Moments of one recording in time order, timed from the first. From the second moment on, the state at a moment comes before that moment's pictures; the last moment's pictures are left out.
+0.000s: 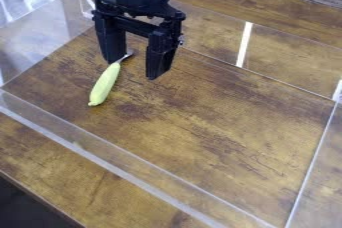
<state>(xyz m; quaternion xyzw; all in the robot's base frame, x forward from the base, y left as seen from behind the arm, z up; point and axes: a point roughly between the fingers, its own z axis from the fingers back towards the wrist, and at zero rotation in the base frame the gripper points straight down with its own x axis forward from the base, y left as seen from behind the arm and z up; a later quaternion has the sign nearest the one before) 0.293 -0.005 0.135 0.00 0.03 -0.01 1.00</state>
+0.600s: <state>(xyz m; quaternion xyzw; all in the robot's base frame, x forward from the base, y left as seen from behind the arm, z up) 0.295 0.033 0.099 -0.01 0.01 0.04 1.00</state>
